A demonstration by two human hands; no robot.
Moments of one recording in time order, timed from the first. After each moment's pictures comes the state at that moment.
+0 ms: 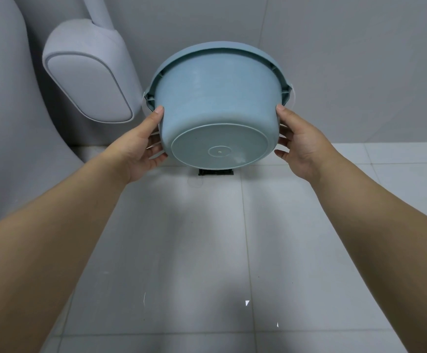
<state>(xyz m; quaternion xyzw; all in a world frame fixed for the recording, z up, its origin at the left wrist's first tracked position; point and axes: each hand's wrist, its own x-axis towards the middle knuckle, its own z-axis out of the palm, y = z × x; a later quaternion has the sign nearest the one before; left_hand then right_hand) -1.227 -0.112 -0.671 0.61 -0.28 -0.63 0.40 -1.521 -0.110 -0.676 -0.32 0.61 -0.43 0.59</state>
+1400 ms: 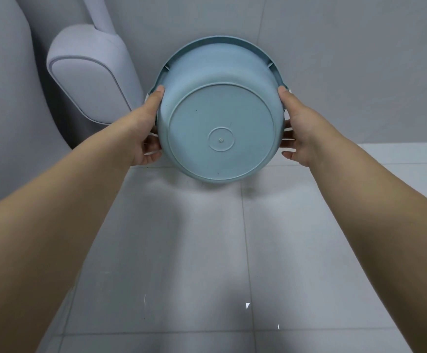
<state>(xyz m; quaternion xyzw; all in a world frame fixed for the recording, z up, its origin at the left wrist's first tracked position) -1.247 -0.123 -0.631 0.72 -0.29 -0.55 0.30 -1.508 -0.107 -0.627 -0.33 0.71 -0.33 0.53</state>
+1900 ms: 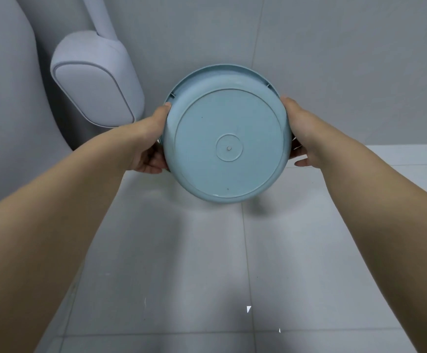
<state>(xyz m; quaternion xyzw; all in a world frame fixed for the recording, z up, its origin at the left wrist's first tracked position) -1.247 -0.118 -0.627 0.75 -0.40 -0.52 0.12 -1.515 -0.103 -0.617 -0.39 0.76 -0.20 0.49</state>
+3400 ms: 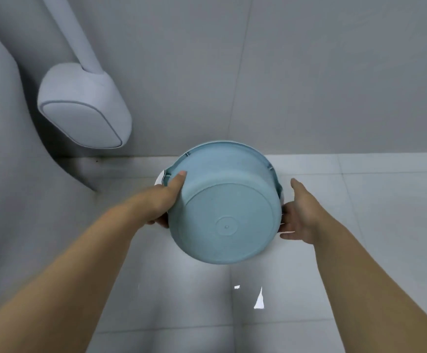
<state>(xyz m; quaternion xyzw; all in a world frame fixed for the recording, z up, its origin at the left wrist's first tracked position) -1.278 -0.074 -0.644 0.74 -0.43 -0.51 -0.05 -1.565 -0.041 -0.659 -0.17 0.74 -0.15 0.63</state>
